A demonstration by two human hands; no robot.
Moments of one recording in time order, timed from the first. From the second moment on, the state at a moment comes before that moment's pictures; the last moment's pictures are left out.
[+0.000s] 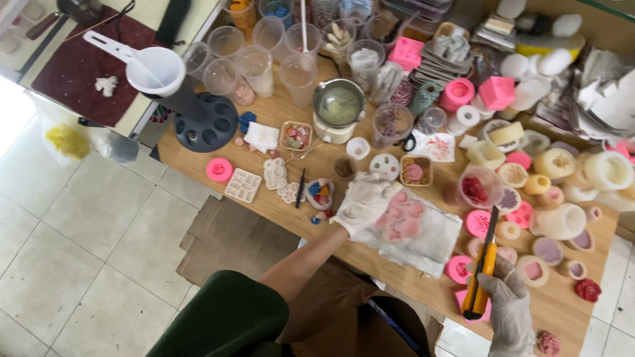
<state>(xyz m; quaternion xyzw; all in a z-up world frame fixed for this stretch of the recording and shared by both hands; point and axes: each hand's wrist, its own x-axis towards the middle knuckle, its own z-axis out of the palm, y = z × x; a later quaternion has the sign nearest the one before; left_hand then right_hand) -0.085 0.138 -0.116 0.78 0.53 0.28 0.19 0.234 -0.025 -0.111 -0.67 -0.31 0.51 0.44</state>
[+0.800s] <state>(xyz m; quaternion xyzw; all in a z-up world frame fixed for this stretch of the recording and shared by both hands) -0.421 0.303 -0.118 0.59 0.73 0.30 0.18 0.081 0.035 -0.116 -0.67 -0.21 0.55 0.45</state>
